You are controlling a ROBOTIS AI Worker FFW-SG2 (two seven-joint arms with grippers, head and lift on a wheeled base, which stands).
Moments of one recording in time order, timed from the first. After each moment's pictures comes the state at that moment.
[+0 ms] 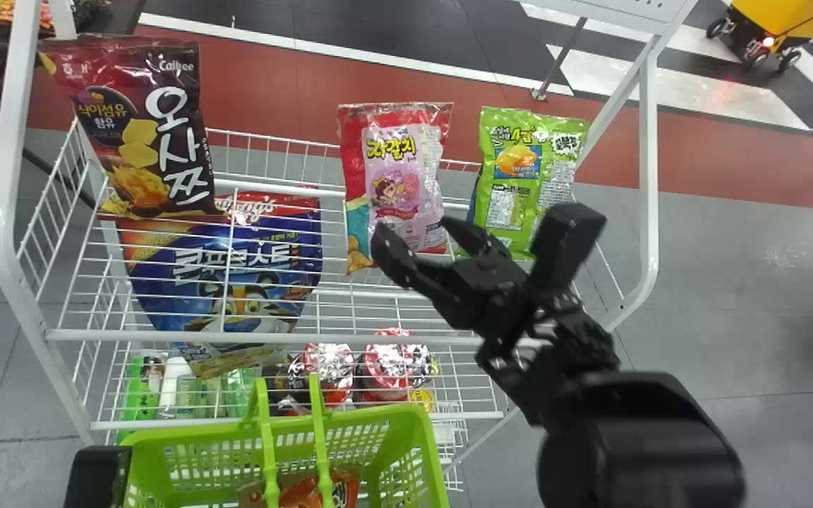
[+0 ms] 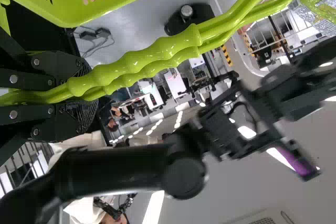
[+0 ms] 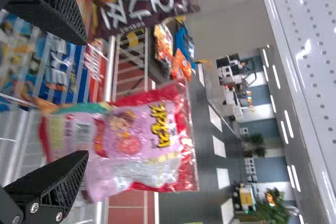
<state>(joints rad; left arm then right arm) 0.51 0.13 -0.19 -2.08 0.44 1.10 -1.11 0.27 0.00 -0.12 -2.15 -0.12 0.57 0.36</state>
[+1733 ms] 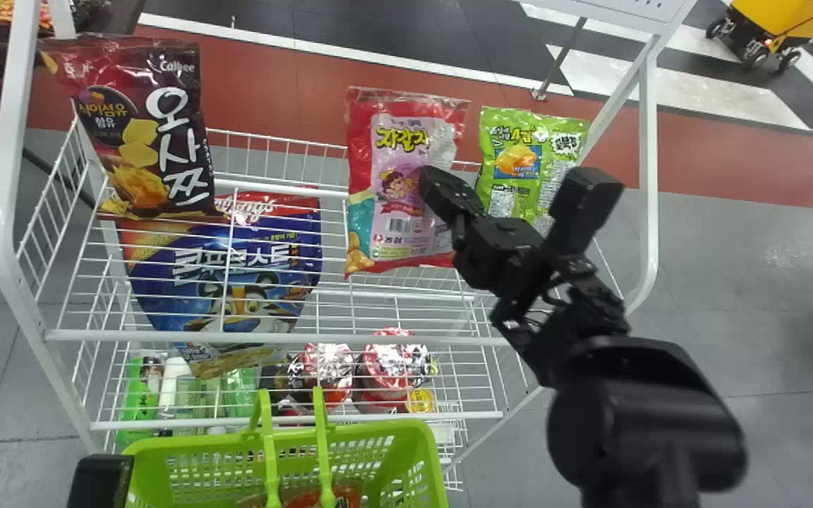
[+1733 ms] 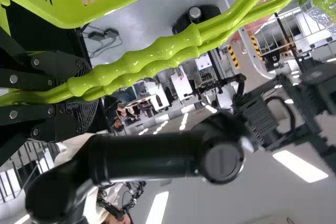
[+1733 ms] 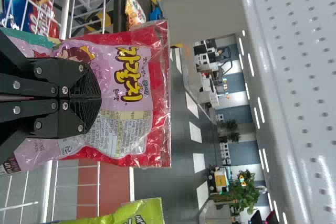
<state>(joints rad) 0.52 0.13 -0.20 -2.11 0.43 1.14 -1.10 0.25 0.00 -0.20 -2.18 -0.17 0.57 0.40</state>
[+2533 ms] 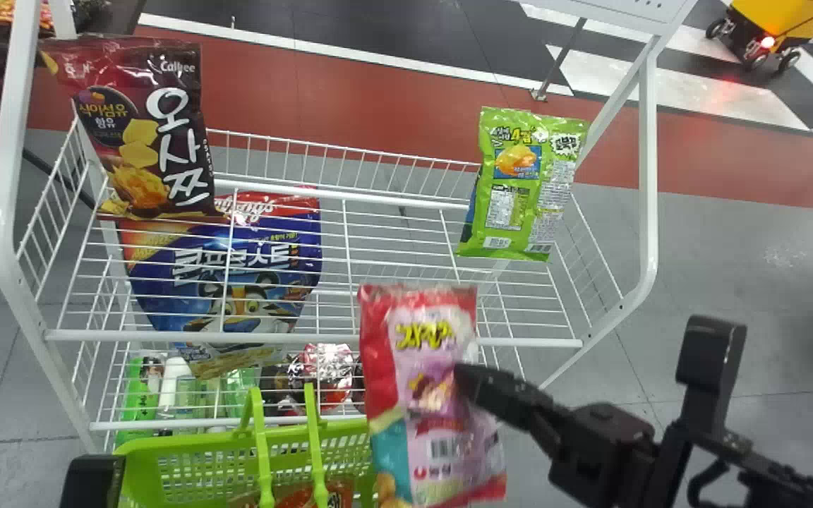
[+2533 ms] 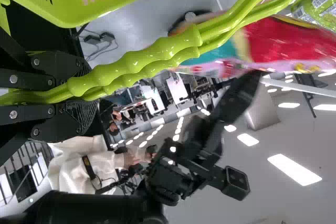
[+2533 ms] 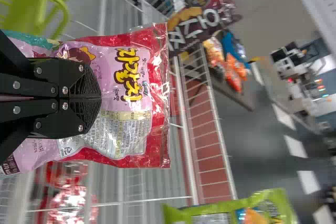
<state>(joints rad) 0.53 0.12 -0.18 -2.11 0.43 1.13 -1.09 0.73 0.00 -0.50 -2.69 -0.46 1.19 0.54</state>
